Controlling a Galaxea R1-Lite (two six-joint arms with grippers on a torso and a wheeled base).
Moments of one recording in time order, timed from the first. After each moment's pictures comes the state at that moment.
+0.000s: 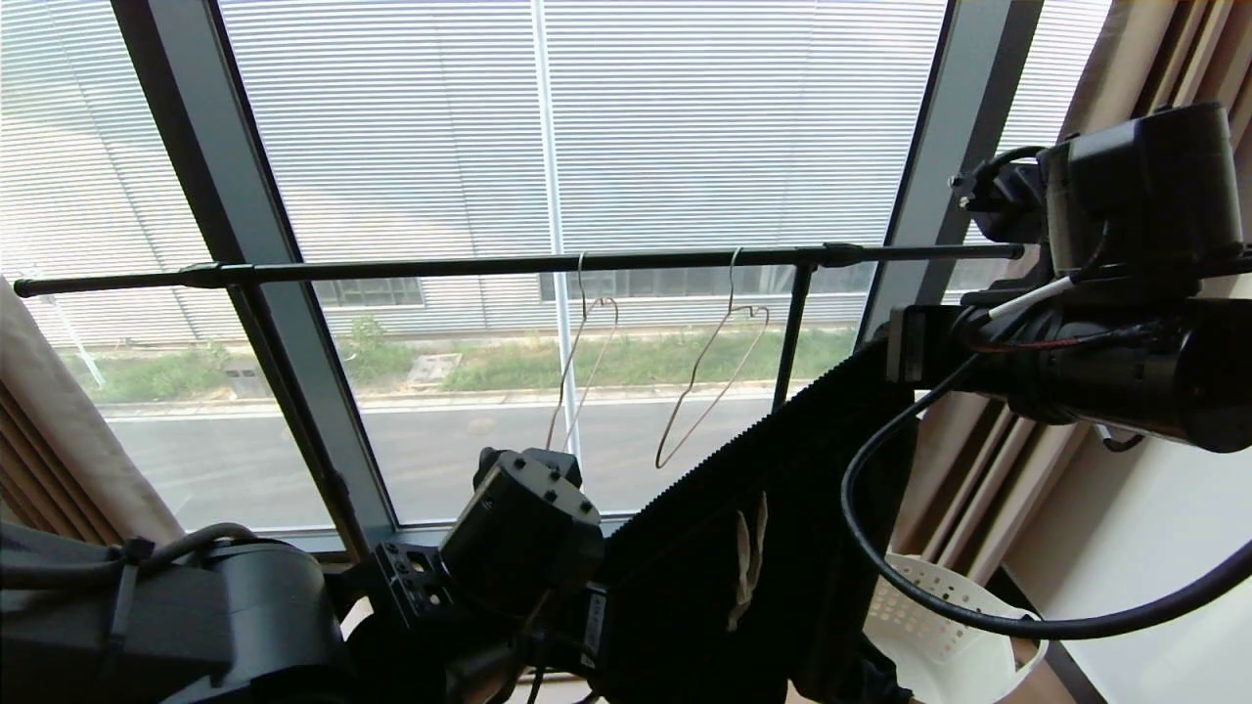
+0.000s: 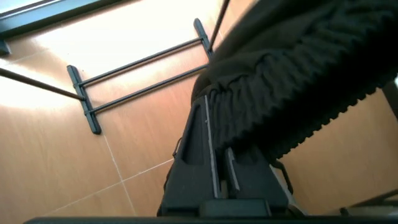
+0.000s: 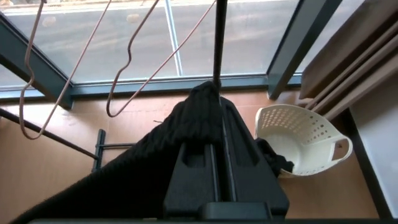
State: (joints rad) left arm -0.86 1.77 -0.80 -0.13 0.32 -0.43; right arm 0.59 1.58 -1.19 0.12 -0.54 0.35
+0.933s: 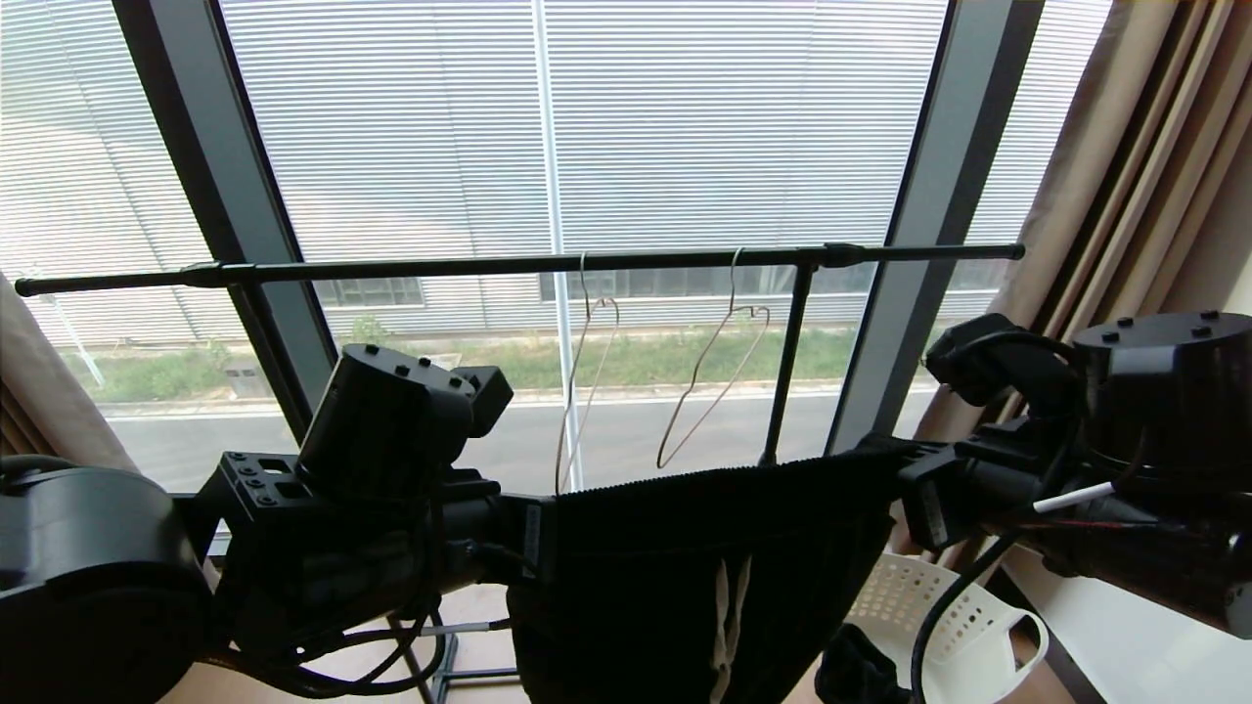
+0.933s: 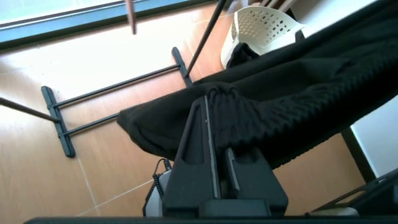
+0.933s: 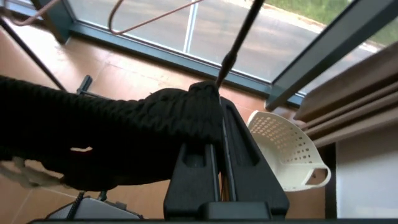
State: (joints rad) left arm -0.71 1.62 -0.83 -0.13 0.12 -0.38; right arm 0.59 1.48 -0.73 -0.24 -0.33 0.03
